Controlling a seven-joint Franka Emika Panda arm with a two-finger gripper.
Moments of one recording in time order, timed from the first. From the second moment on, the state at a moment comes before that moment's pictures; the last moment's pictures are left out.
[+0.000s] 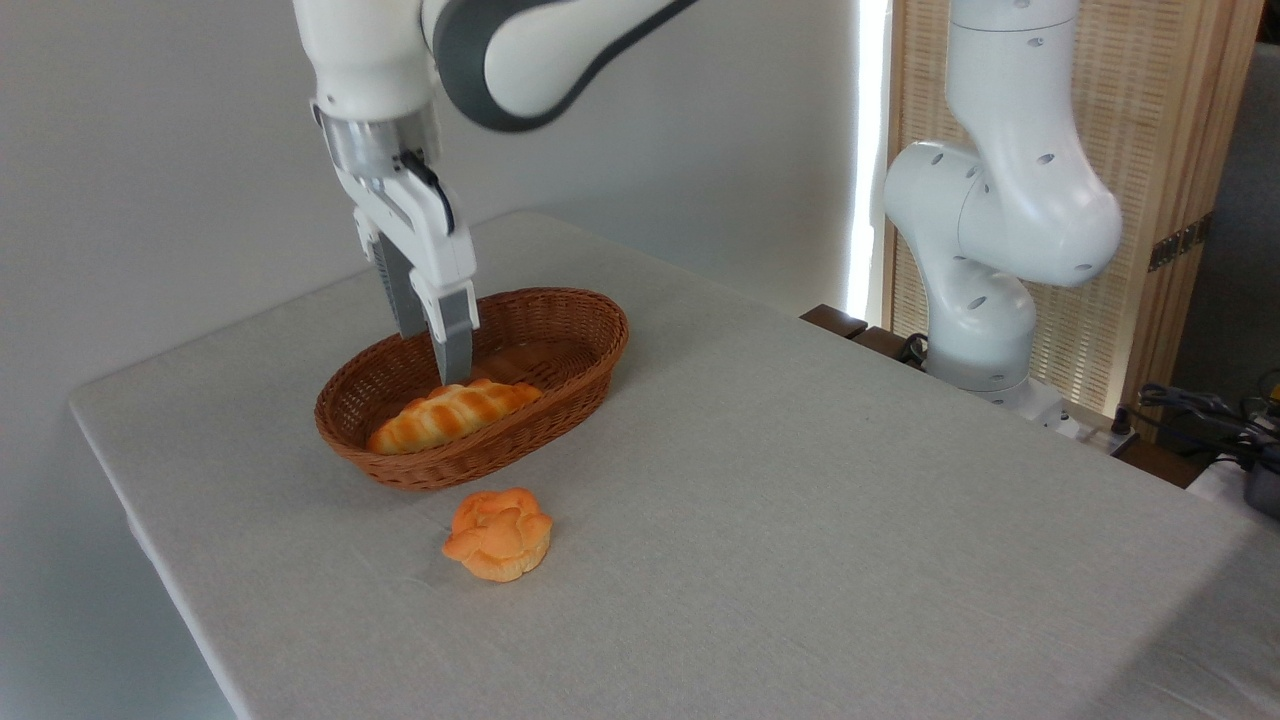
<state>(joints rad) -0.07 0.02 -0.30 -1.86 -0.16 1.95 0.54</state>
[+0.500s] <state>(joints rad) -0.07 0.09 -0.36 -2.02 -0.16 2.18 0.54</state>
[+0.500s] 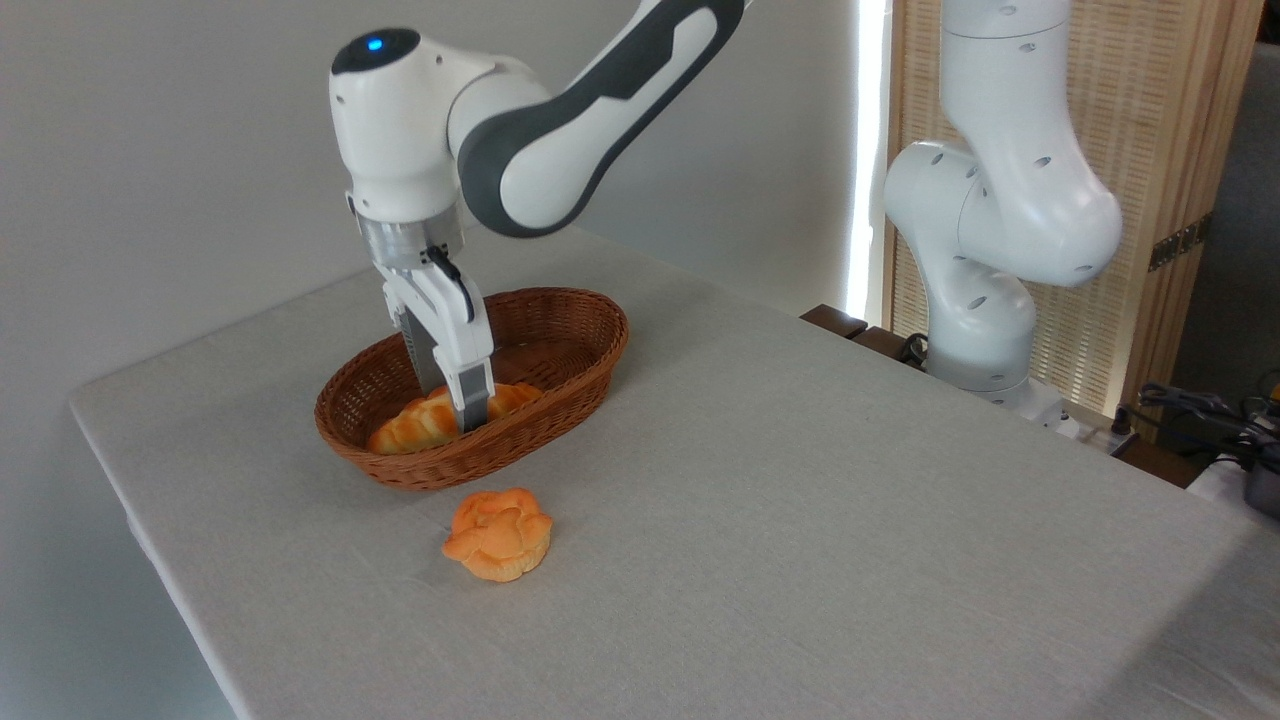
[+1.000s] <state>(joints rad) -0.07 0.10 -0.37 -2.02 -0.11 2.18 0.55</state>
